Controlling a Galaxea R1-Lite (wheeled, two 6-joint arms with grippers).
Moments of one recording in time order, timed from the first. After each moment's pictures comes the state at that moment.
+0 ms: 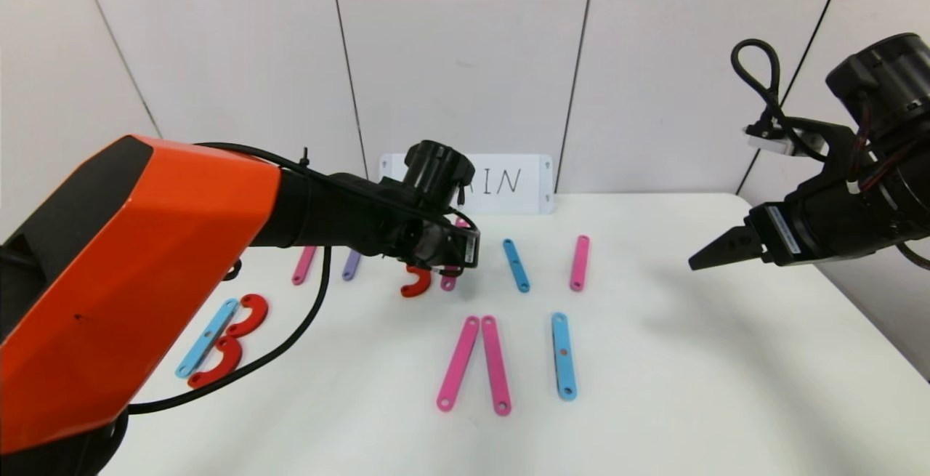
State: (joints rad) left arm -0.61 2.22 -1.69 0.17 0.14 -0.33; right arm 0.15 1.65 -1.44 0.78 0.17 0.00
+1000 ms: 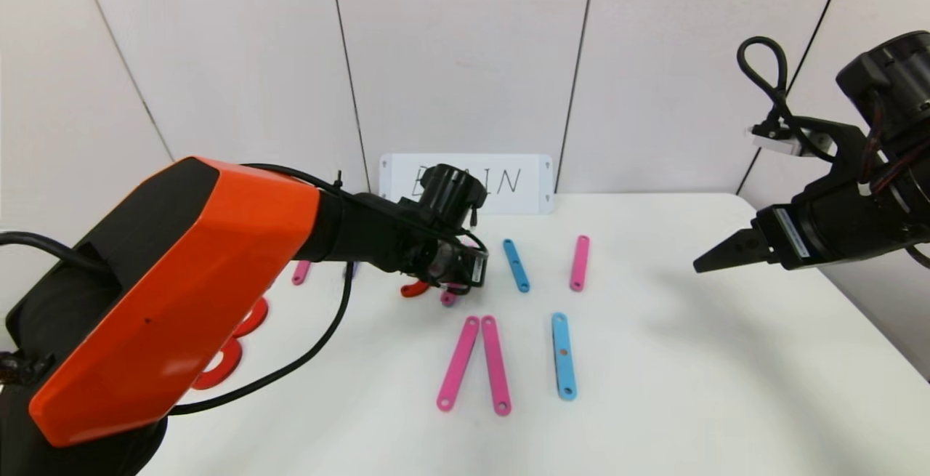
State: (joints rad) left arm -0.62 2.30 -1.70 0.16 0.15 -0.29; right arm 0.15 1.63 -1.43 0.78 0.17 -0.01
